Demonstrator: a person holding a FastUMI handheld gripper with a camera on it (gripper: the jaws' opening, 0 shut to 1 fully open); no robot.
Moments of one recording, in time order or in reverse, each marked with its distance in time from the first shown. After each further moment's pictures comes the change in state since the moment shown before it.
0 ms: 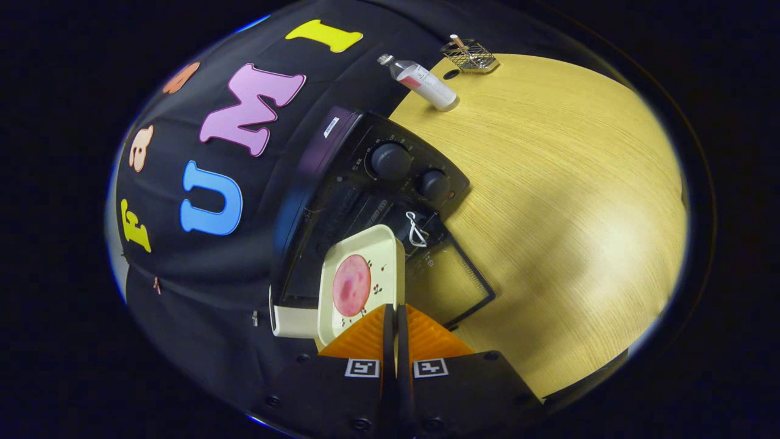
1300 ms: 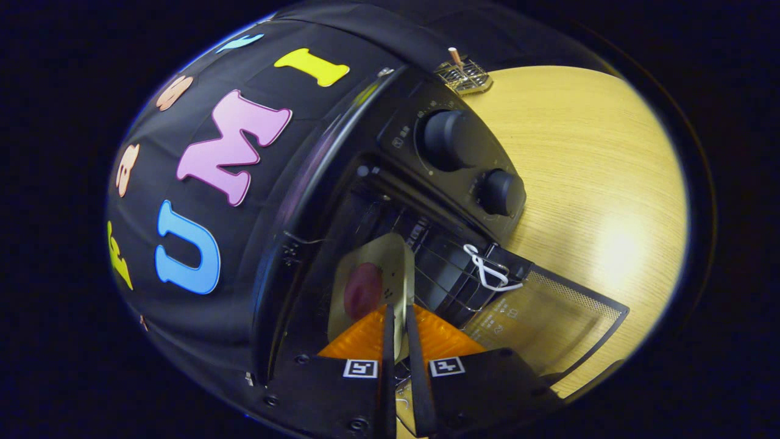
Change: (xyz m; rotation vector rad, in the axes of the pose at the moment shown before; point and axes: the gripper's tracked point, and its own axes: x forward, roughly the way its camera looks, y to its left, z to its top) arm 0.105 0.050 0.023 0.048 -0.345 -0.038
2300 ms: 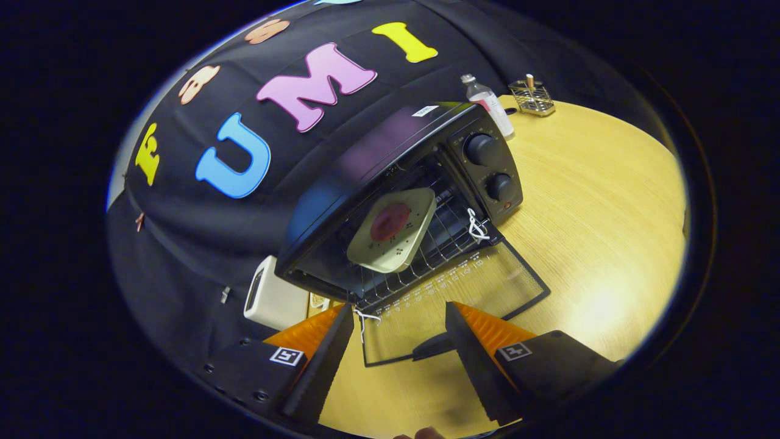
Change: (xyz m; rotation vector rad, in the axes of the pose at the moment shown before) arm -0.127 -0.018 -0.043 -0.407 0.172 0.101
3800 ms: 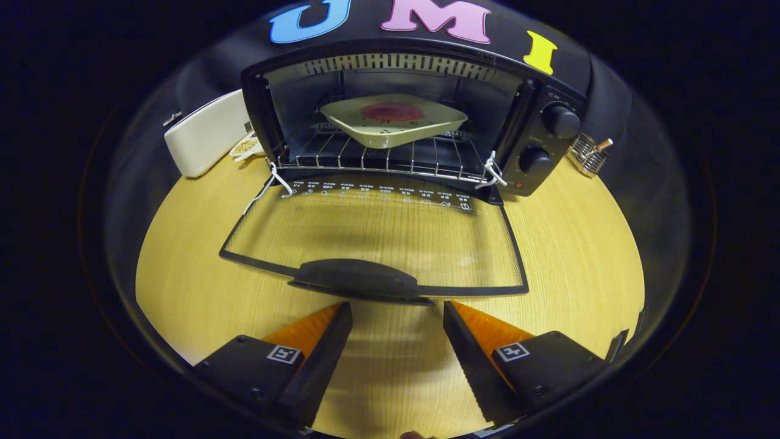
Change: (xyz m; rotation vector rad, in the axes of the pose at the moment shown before) arm 0.045 -0.087 -0.083 -0.681 0.282 -0.285
